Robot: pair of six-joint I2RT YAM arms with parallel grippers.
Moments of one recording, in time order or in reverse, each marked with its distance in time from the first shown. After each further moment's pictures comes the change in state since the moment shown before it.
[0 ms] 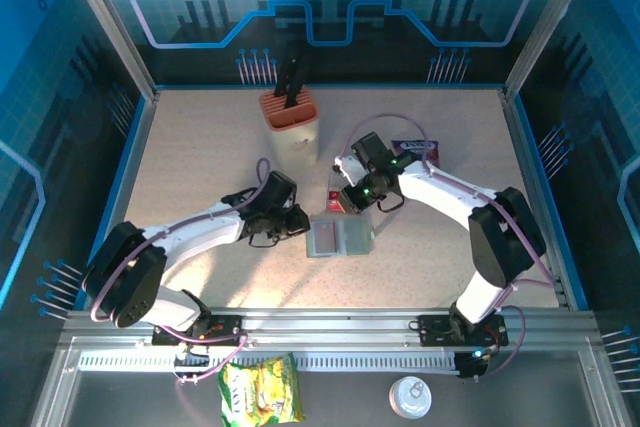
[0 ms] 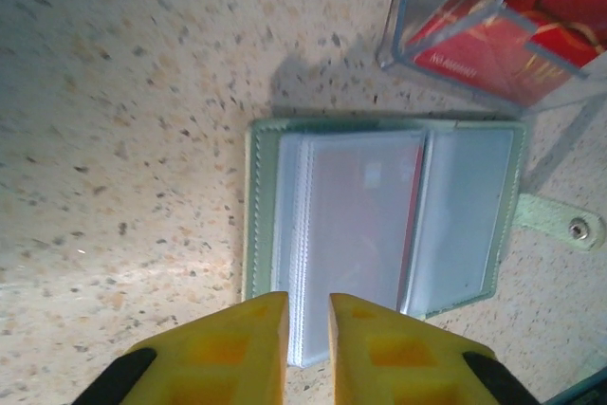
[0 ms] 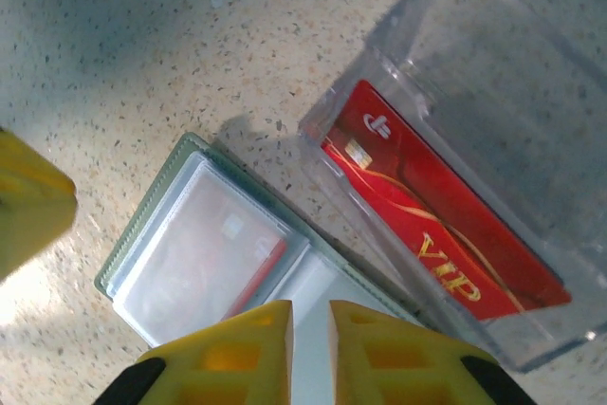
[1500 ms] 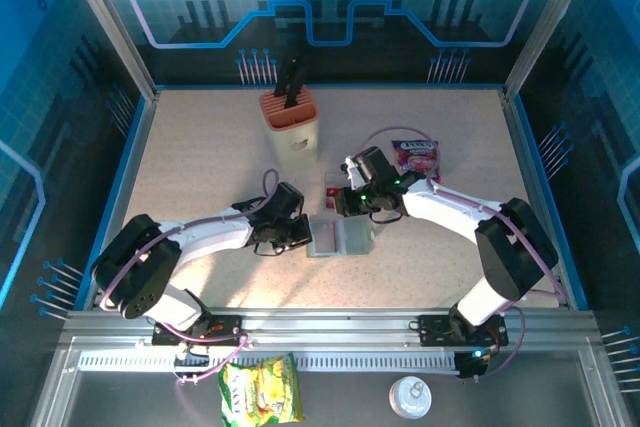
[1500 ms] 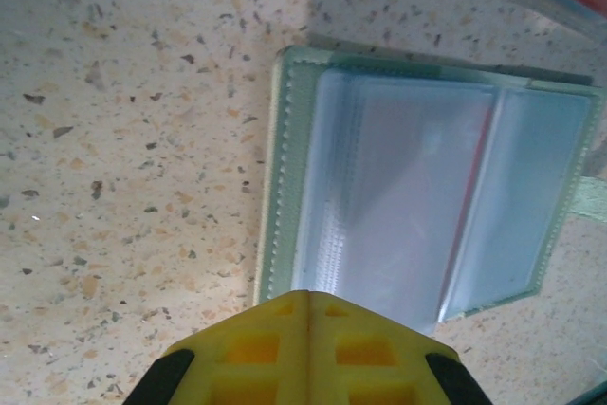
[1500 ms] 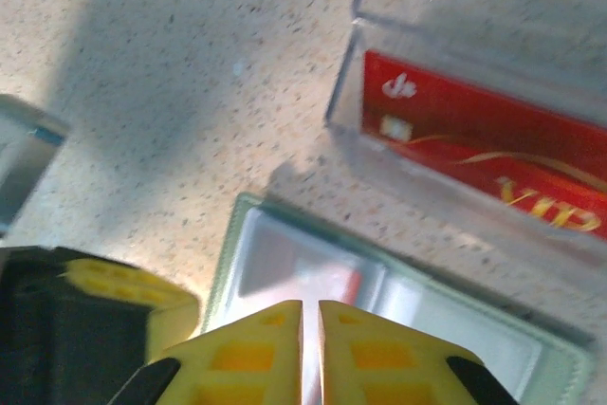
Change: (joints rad) left arm -0.040 0.056 -0.053 0.064 0.008 -0.077; right arm 0.051 -0.067 -0.145 0.229 -0.015 0.399
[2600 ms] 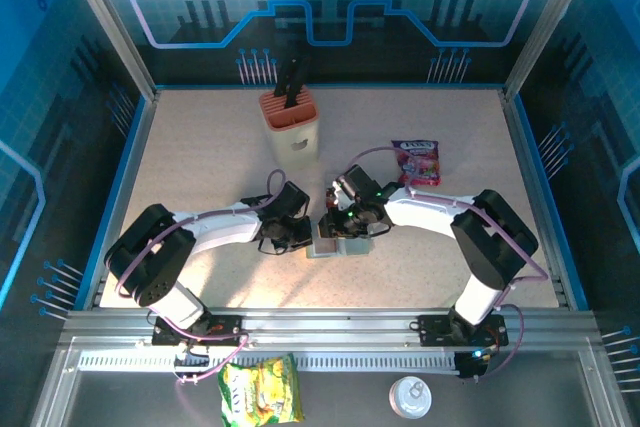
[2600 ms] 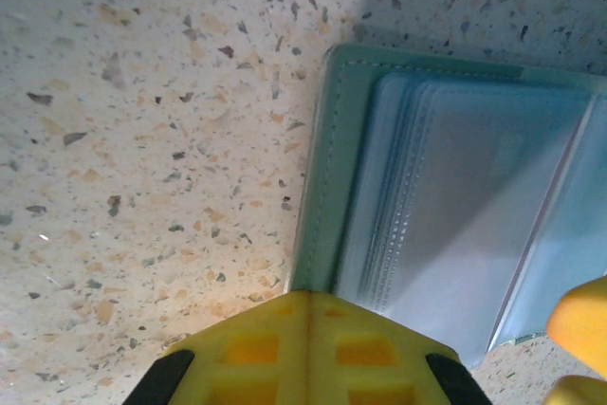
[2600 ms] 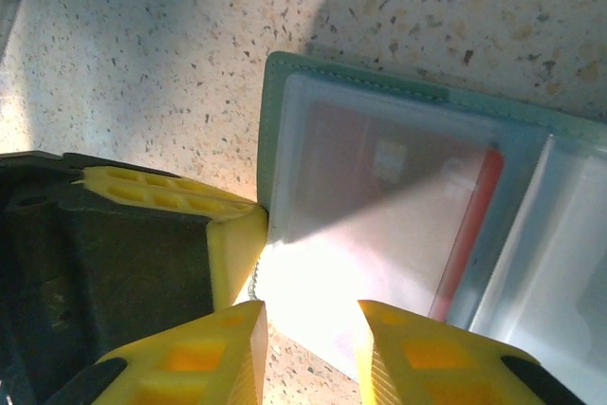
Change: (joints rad) left arm 0.000 0.080 0.053 -0.064 -0.001 0.003; right arm 0.093 0.112 -0.027 0.010 -0.137 0.187
